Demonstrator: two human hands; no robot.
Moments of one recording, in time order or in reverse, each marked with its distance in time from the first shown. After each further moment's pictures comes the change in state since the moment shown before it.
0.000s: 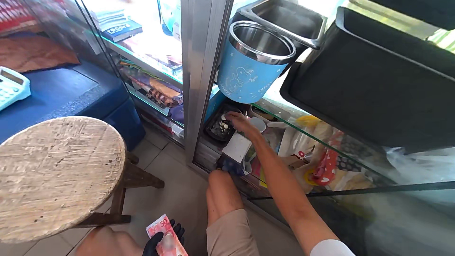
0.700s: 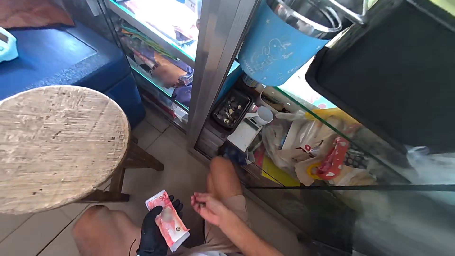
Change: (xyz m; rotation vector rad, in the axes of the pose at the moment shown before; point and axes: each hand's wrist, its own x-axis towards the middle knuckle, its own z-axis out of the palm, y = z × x) left_hand -0.010 0.023 0.047 0.042 0.118 0.037; right_hand -0.258 0.049 0.236 1.168 -0.190 0.787
